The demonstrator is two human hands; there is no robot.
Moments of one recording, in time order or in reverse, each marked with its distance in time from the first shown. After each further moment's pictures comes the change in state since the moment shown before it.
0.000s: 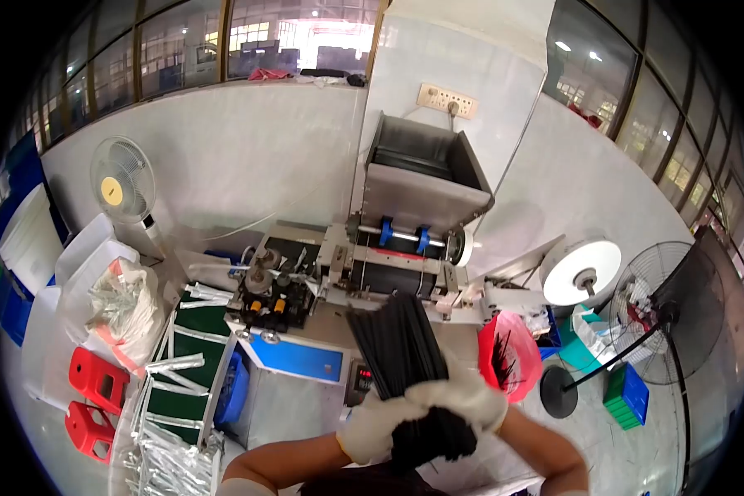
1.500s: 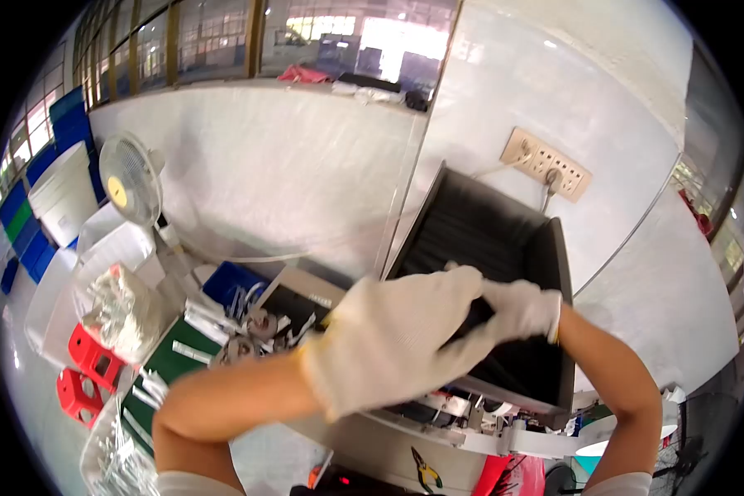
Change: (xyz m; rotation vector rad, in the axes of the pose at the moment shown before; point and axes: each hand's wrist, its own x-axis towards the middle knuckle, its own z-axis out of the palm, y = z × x) left_hand 0.320 0.209 -0.186 1.086 0.455 0.533; right_hand 0.375 -0.196 -0.248 -1.479 -0.389 -0.007
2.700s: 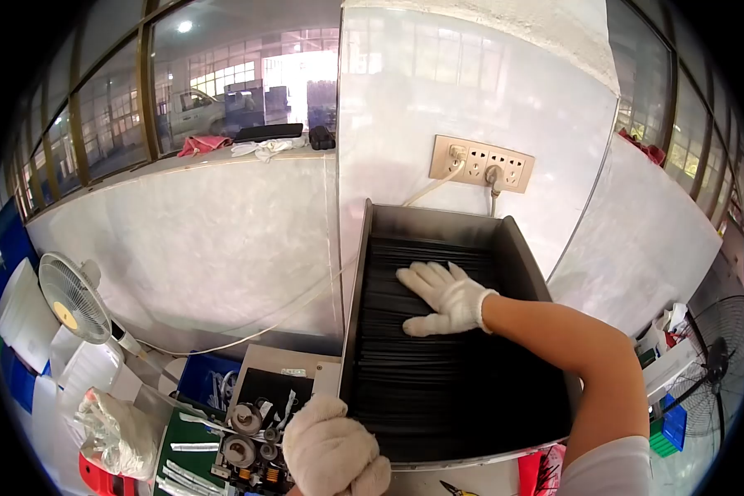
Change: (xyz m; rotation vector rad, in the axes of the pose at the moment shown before) left_hand -0.034 -0.077 0.041 -0.280 0.385 0.452; right_hand 0.079 0.051 0.003 -0.272 0.234 0.175
